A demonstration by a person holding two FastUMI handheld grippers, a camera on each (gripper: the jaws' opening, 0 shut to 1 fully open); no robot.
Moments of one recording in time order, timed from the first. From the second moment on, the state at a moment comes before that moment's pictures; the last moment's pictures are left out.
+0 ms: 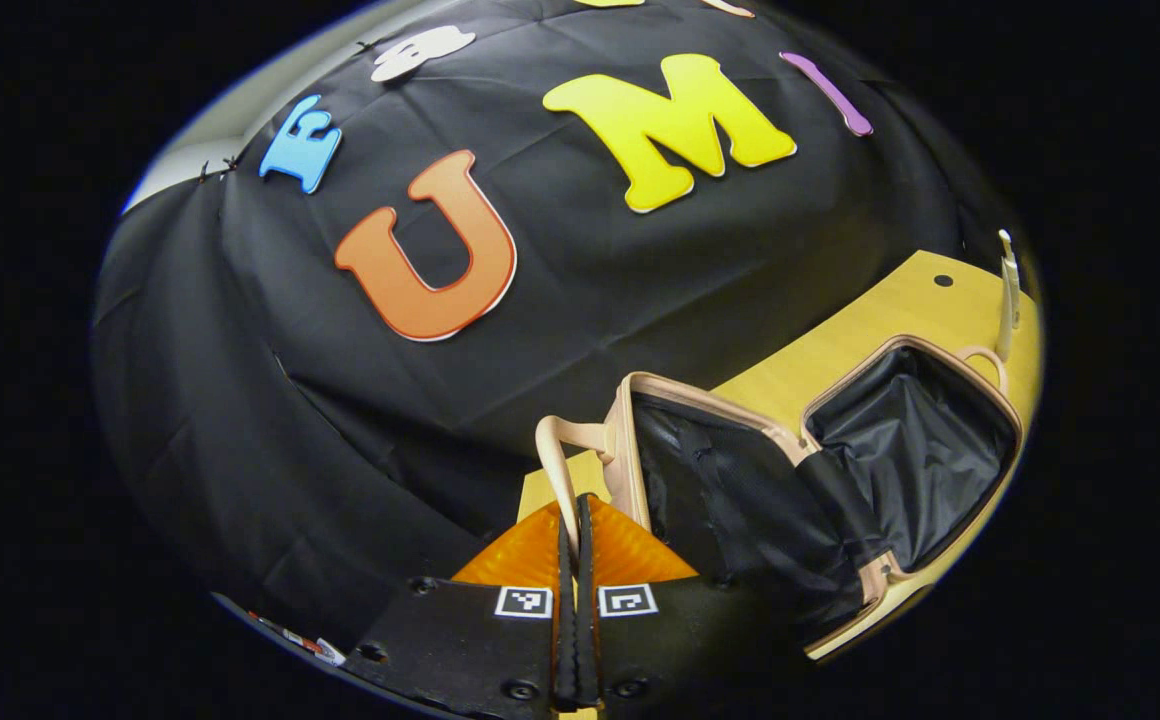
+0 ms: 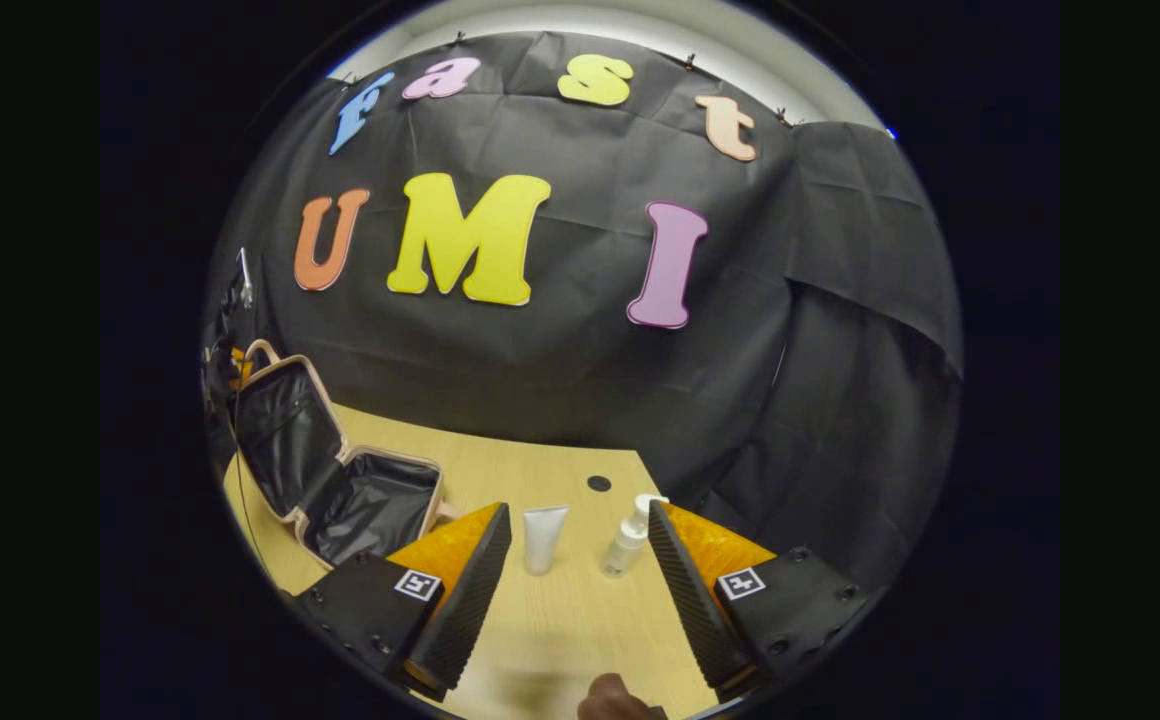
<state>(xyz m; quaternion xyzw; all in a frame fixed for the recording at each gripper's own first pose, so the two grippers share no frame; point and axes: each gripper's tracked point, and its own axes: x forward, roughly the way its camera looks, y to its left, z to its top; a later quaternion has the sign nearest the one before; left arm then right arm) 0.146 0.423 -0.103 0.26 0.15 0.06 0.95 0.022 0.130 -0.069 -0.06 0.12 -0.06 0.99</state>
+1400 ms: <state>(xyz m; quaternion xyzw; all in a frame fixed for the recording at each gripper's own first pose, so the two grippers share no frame) 0.126 0.478 -0.245 0.10 0.26 0.05 0.96 0.003 0.107 -0.134 -0.08 0.20 -0.08 0.97</state>
